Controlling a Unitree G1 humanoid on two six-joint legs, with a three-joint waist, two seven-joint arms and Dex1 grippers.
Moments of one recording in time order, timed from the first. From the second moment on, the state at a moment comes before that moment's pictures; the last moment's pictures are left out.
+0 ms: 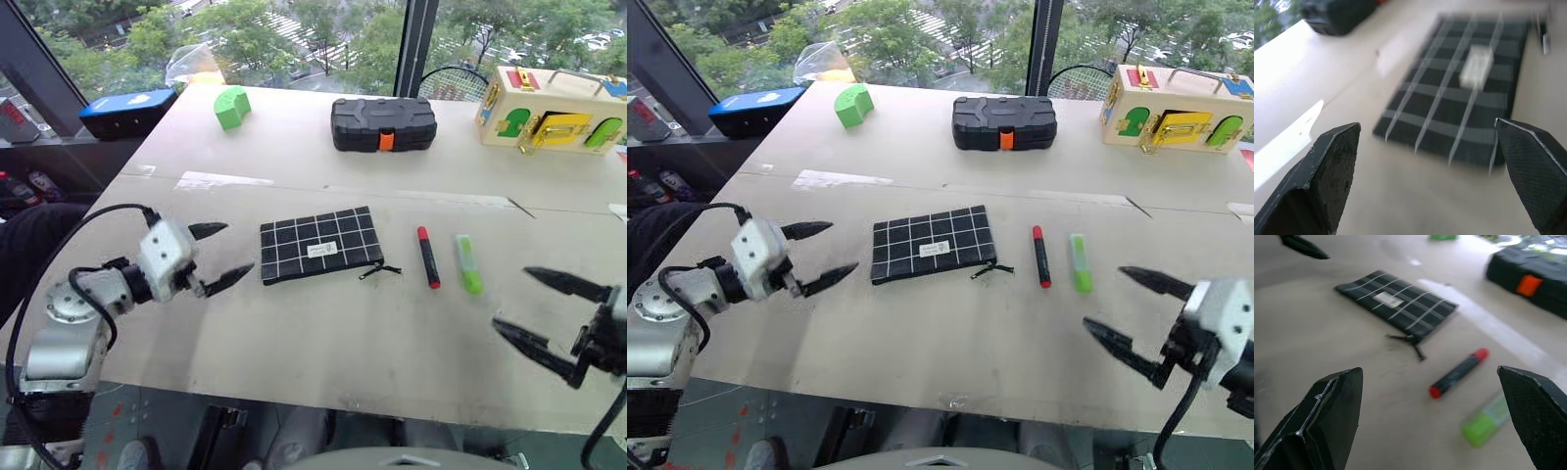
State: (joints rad) left arm -0.06 0.87 0.20 0.16 -0.23 -0.32 -1.05; right arm 0.57 -0.74 -0.63 -0.80 0.69 0.36 0.97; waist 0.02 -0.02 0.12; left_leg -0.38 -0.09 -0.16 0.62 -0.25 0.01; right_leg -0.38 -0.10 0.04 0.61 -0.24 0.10
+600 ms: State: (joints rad) left arm -0.35 0.79 -0.02 0.64 0.25 -0.98 -0.77; right arm 0.78 -0.59 -0.60 -0.83 0.60 0.17 1.06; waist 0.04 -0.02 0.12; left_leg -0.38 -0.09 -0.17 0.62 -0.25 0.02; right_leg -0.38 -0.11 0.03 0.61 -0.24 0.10
